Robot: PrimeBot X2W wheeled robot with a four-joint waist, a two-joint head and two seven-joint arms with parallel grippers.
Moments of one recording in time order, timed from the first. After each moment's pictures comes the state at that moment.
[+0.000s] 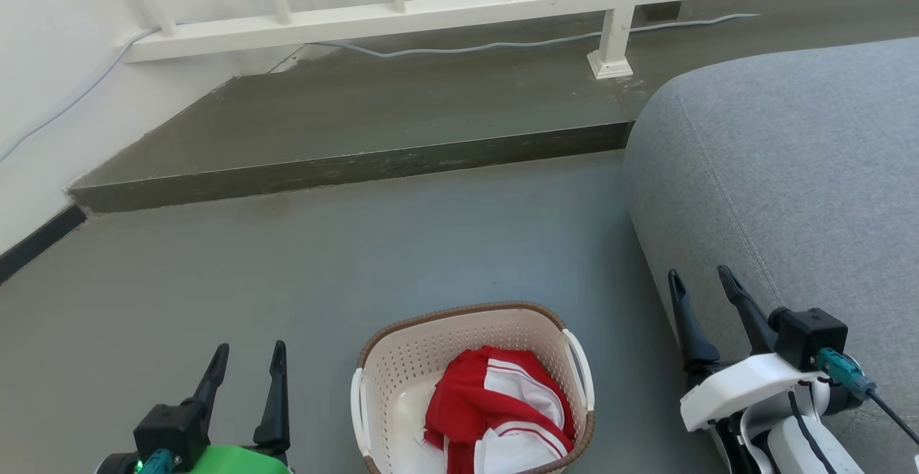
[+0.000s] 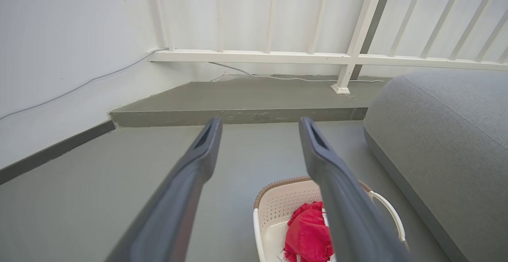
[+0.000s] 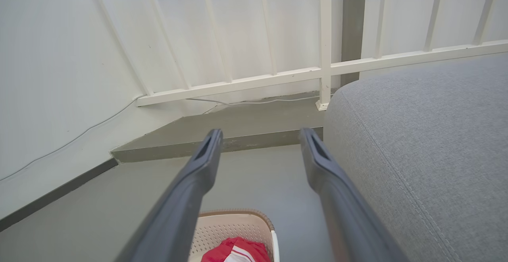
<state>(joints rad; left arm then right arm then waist) 0.09 0.20 -0.33 0.08 -0.45 0.12 -0.25 0.00 -0.12 0.24 0.23 0.31 -0.01 -0.25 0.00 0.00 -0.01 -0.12</state>
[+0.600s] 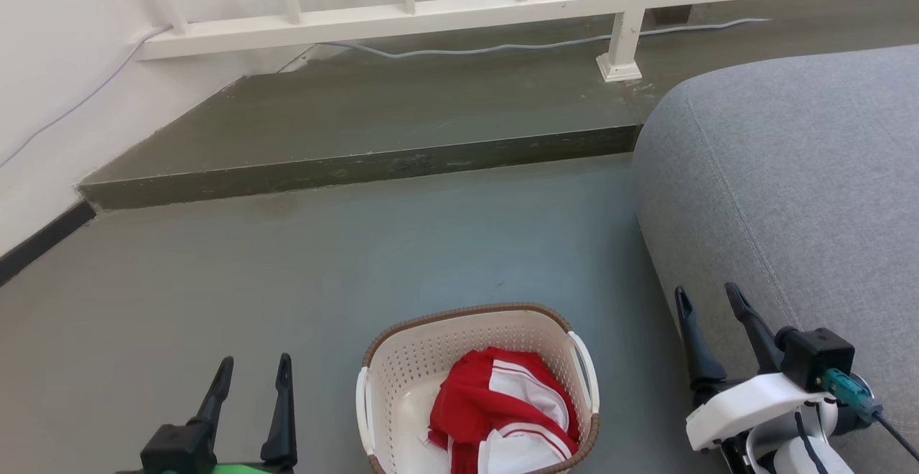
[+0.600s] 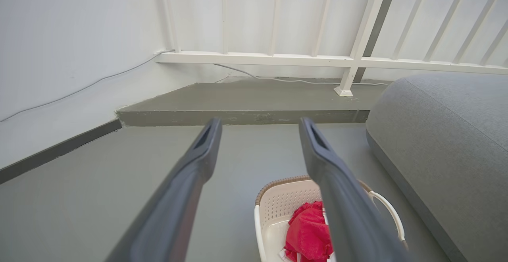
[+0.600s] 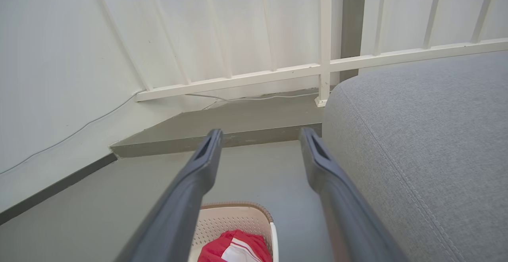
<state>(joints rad) 0.16 0.17 -0.30 0.02 -0.40 0.12 -0.25 0.06 -0.12 0.23 0.18 0.30 -0.03 -0.25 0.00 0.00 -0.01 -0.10</state>
